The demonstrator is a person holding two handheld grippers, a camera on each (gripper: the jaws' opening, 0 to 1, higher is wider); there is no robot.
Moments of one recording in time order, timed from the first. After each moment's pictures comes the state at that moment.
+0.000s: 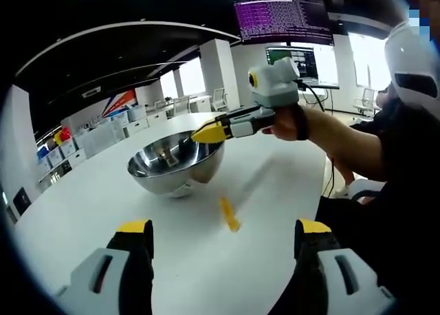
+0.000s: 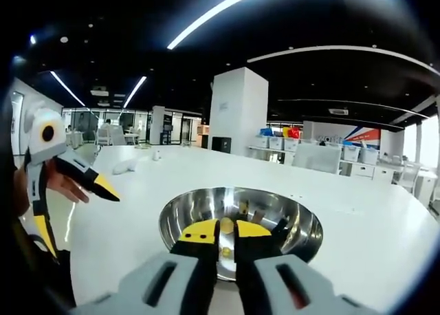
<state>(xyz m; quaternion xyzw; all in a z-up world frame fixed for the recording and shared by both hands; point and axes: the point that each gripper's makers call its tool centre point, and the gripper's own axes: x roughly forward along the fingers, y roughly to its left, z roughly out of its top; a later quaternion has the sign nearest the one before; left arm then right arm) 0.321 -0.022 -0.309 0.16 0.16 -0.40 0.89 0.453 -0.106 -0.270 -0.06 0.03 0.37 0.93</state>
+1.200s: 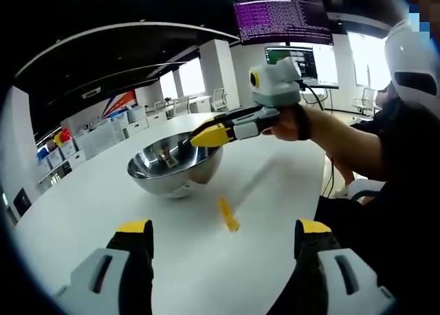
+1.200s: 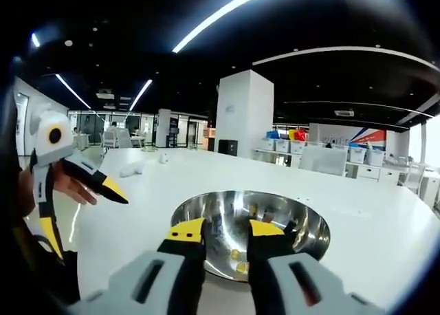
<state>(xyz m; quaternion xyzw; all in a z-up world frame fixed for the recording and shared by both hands) 0.319 -0.023 -0.307 0.16 0.16 -0.40 0.89 0.440 -0.099 -0.267 -0.06 0.02 0.39 0.92</state>
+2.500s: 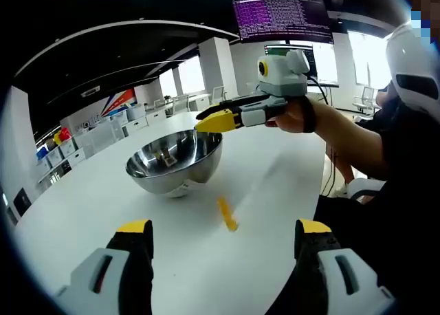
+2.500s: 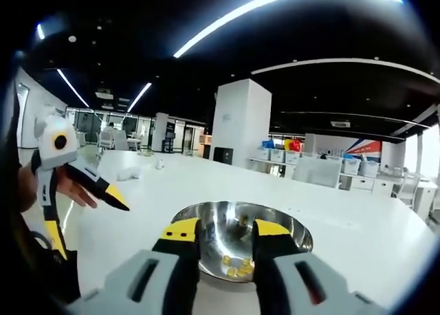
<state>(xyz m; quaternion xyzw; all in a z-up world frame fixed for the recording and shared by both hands) 0.318 -0.024 -0.309 0.16 0.17 -0.40 0.88 0.427 -0.114 -0.241 -0.07 -0.02 0.38 0.92</state>
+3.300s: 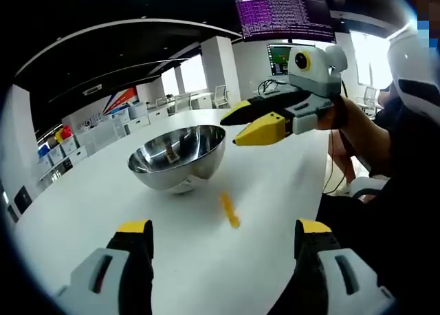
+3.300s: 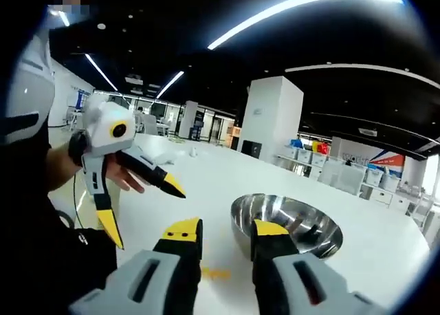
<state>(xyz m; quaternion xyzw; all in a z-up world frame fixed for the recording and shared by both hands) 0.321 -0.019 -0.314 0.16 0.17 -0.40 0.89 0.359 -0.084 -0.271 -0.14 0.01 0.46 0.87</state>
